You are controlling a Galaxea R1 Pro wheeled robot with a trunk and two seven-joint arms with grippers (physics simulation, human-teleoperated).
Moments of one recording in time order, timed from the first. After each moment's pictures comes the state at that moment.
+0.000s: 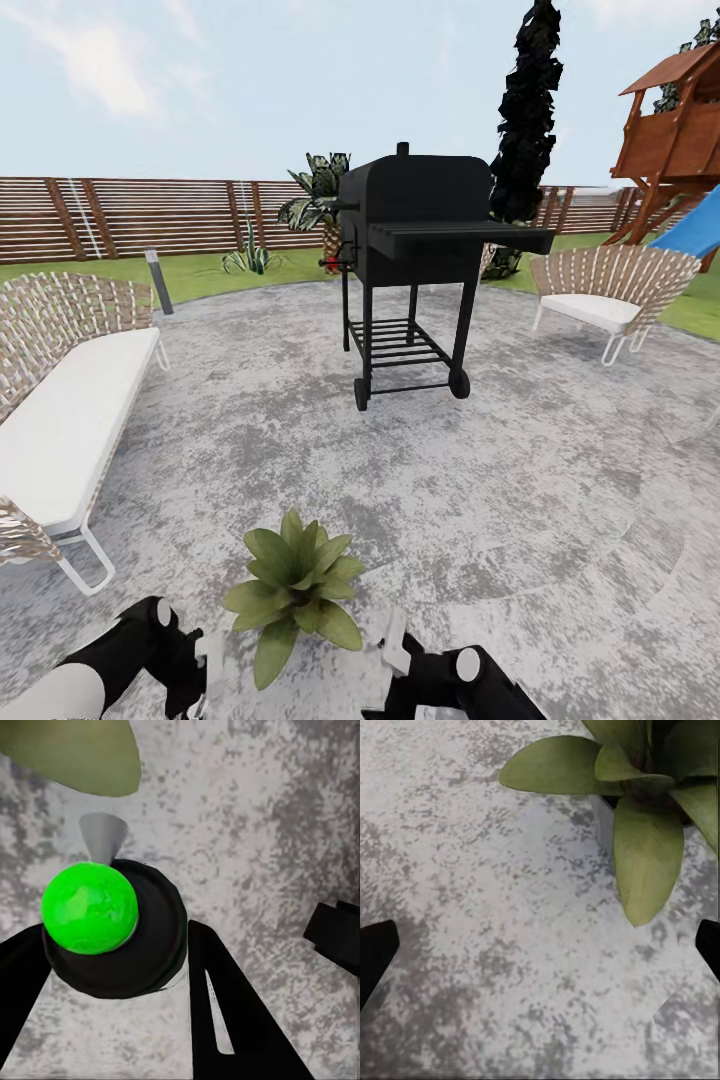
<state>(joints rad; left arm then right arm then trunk) -0.59 0.21 -0.16 -0.41 -0.90 0.04 -0.96 -0.39 0.11 0.07 -0.61 0.77 -0.16 0.75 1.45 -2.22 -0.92</state>
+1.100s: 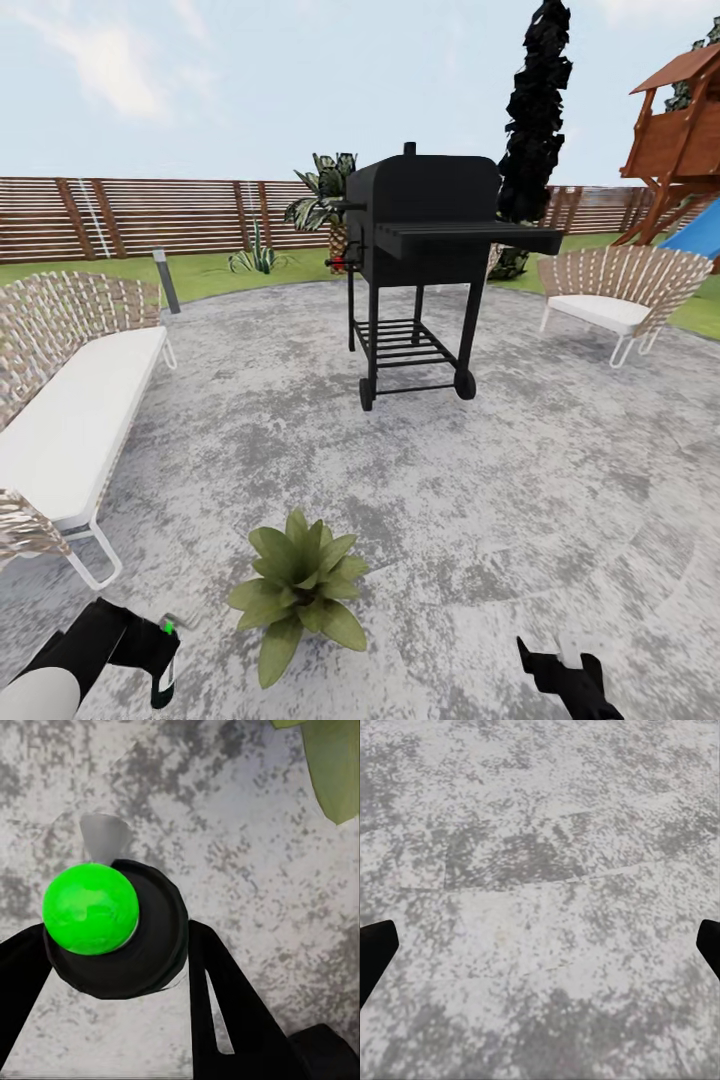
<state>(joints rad) -0.59 0.21 0.46 -0.42 -0.91 0.35 -0.72 -0.37 0.02 -0.93 -0.56 0.75 -0.30 0.29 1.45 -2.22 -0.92</state>
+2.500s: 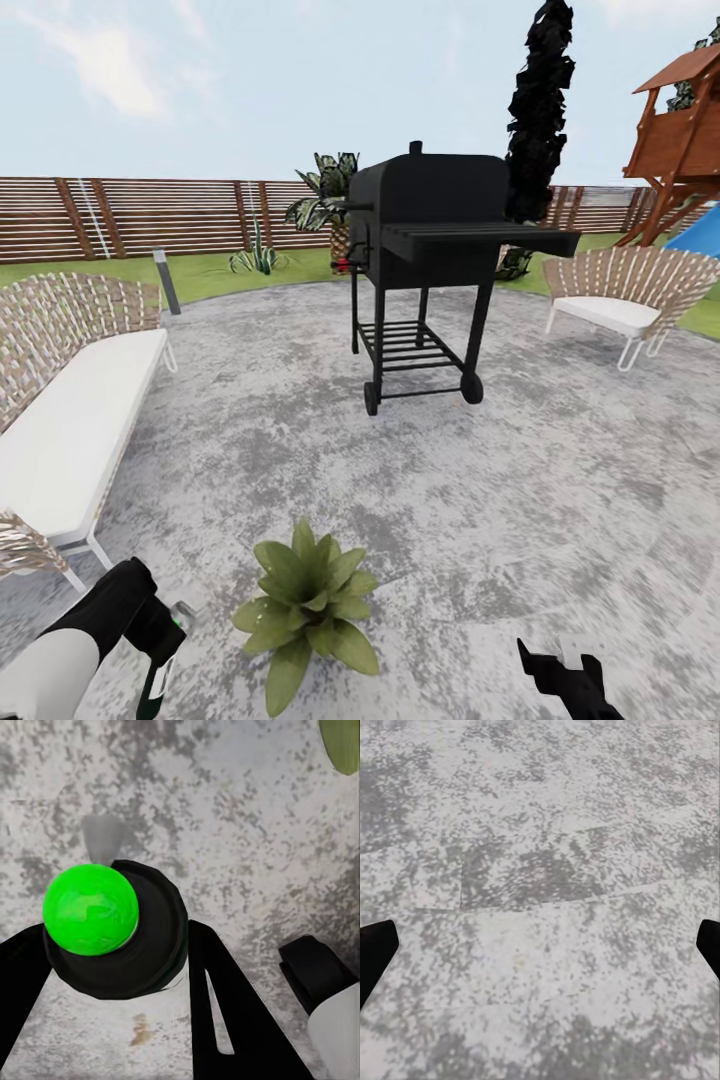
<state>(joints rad) -0.66 0.22 0.18 -0.46 -0.98 0.58 -0.93 -0.36 0.02 -0.93 -0.56 0.75 -0.30 0.29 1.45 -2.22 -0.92</state>
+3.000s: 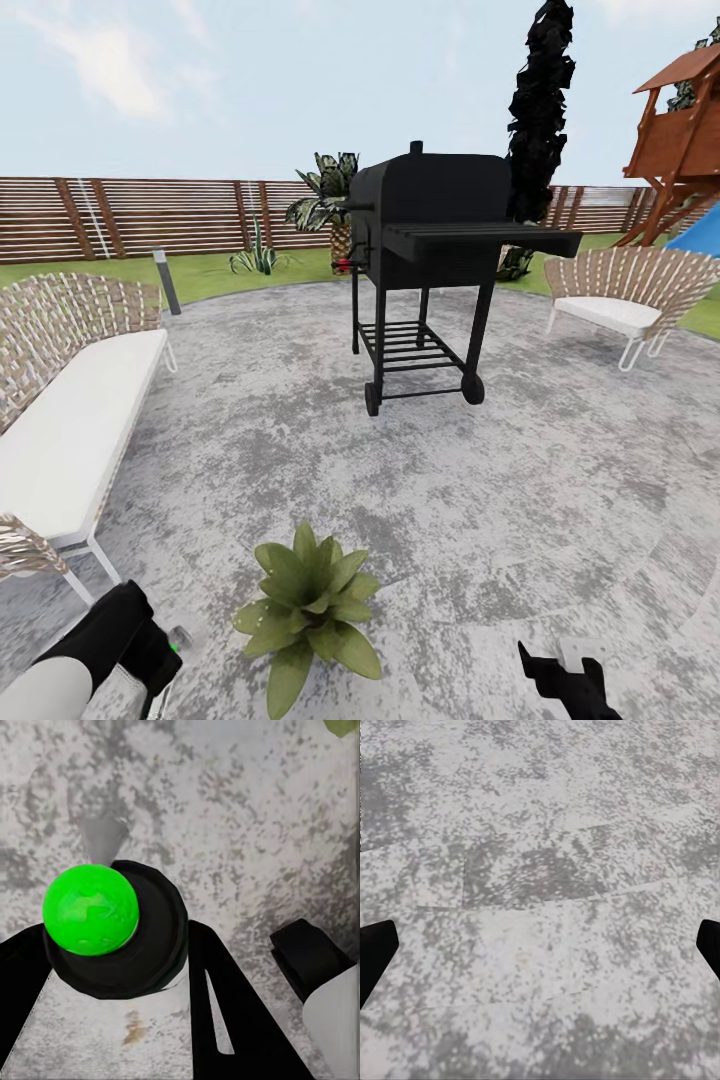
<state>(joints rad) -0.60 0.21 0.18 -0.48 -0.97 0.54 -0.93 -0.36 0.02 -0.93 -0.55 0.75 -0.30 0.29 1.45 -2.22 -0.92</state>
